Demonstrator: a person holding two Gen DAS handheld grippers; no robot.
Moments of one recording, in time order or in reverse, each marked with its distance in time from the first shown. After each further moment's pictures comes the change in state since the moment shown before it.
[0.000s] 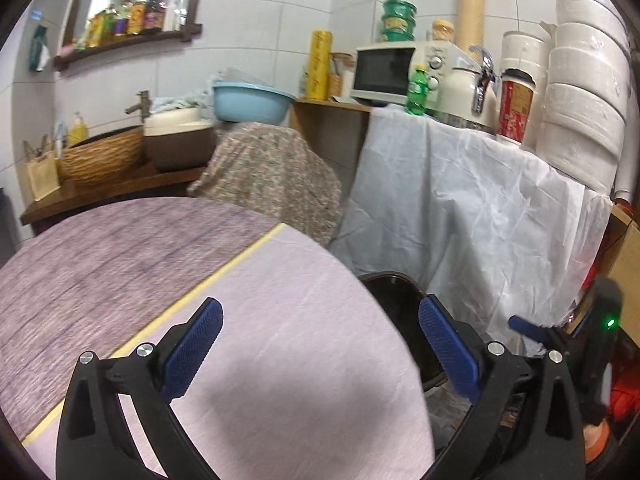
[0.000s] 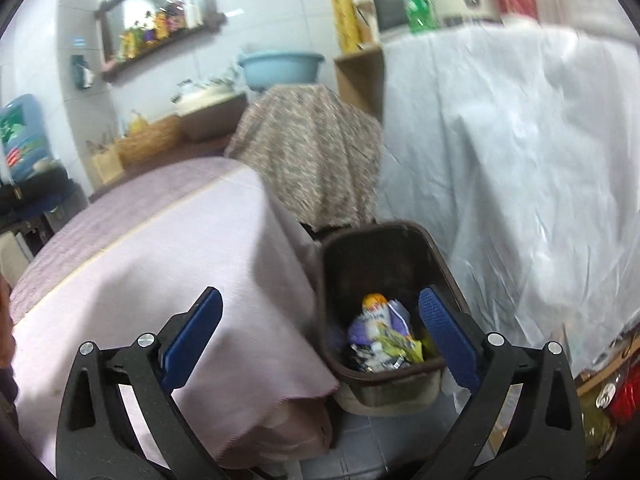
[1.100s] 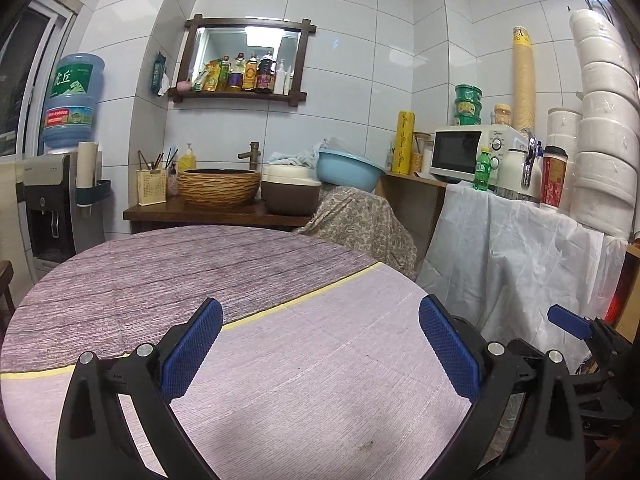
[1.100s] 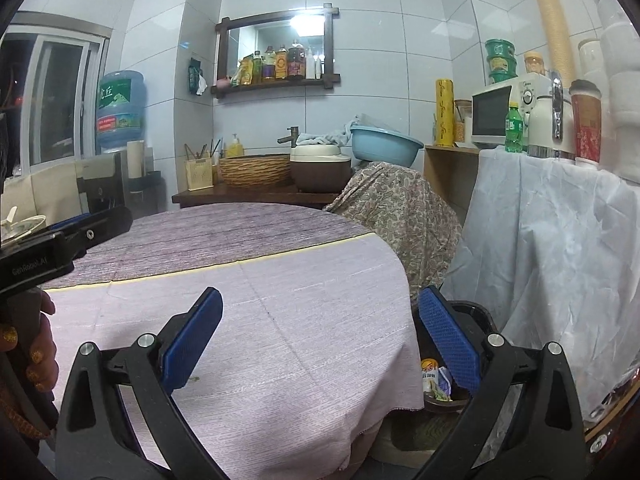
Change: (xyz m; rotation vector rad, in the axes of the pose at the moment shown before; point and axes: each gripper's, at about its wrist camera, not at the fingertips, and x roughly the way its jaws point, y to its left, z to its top) left arm -0.144 0.045 -0.074 -0.132 -0.272 0.257; right arm -0.112 0.137 -0.032 -0.267 -0.236 0.158
